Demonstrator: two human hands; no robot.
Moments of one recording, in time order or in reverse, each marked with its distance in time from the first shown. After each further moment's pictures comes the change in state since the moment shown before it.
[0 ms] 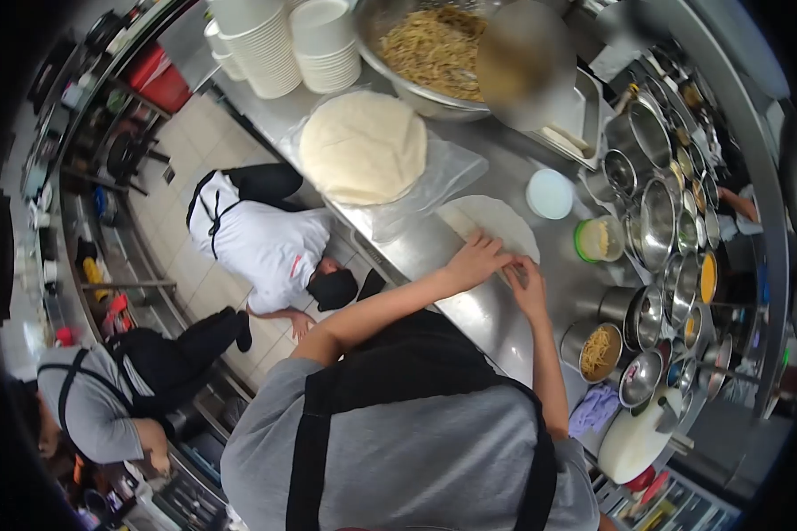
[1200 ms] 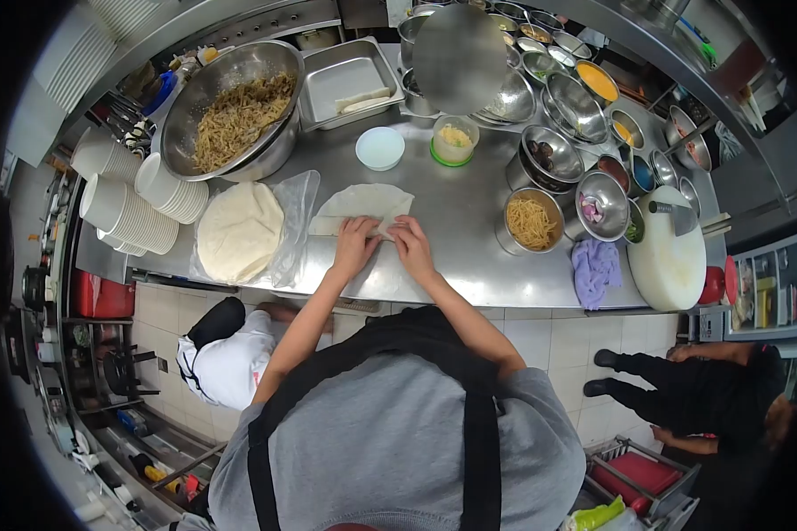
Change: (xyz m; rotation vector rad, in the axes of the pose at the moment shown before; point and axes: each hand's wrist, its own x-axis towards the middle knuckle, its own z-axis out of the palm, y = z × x) left_hand 0.004 -0.006 -0.013 -0.226 -0.220 0.026; right_hand -0.043 0.005 0.062 0.232 0.620 -0.166
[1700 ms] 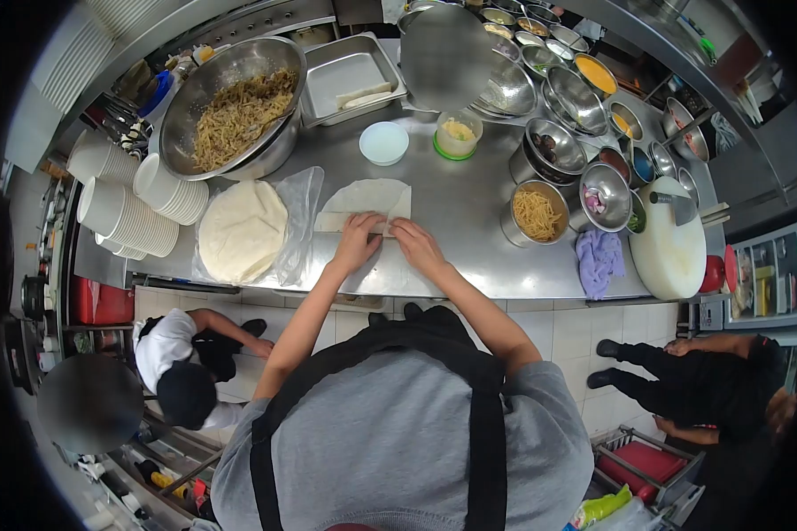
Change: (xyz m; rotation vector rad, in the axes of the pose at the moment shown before) left_hand -0.001 -0.015 -0.008 -0.114 -0.092 0.056; right_hand 0.001 0.001 -0.006 -0.306 -0.212 -0.207
